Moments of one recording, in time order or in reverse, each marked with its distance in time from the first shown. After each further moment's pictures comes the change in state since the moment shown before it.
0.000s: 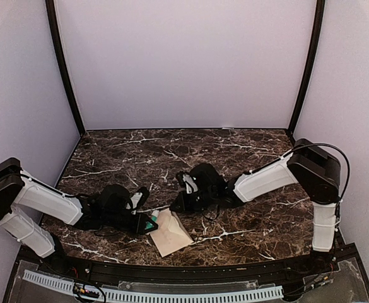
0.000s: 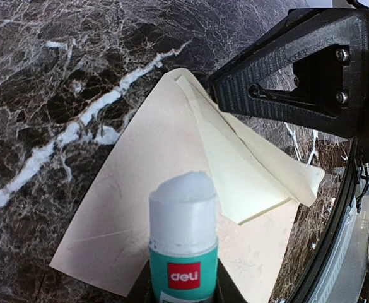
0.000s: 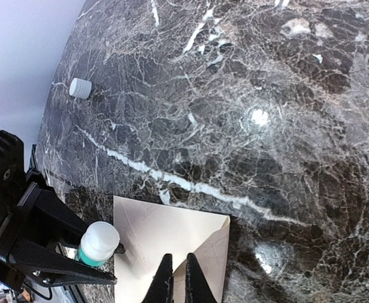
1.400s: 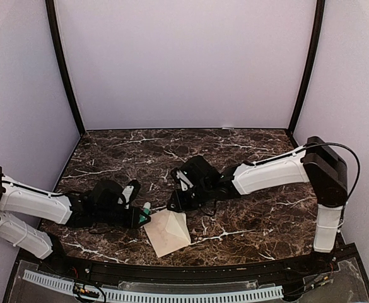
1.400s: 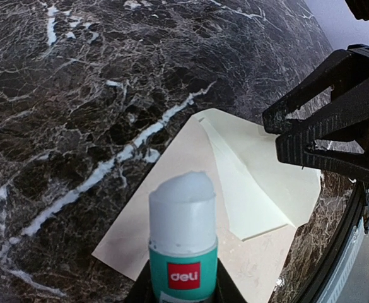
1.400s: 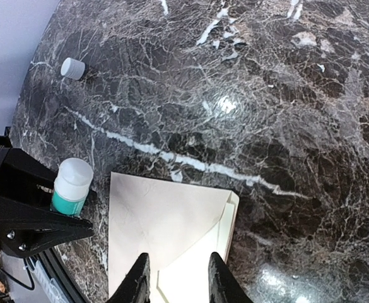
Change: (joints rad) left arm 0.018 -0.160 0.003 -0.141 -0.127 0.004; right arm 0.055 -0.069 0.137 -0.340 0.105 -0.099
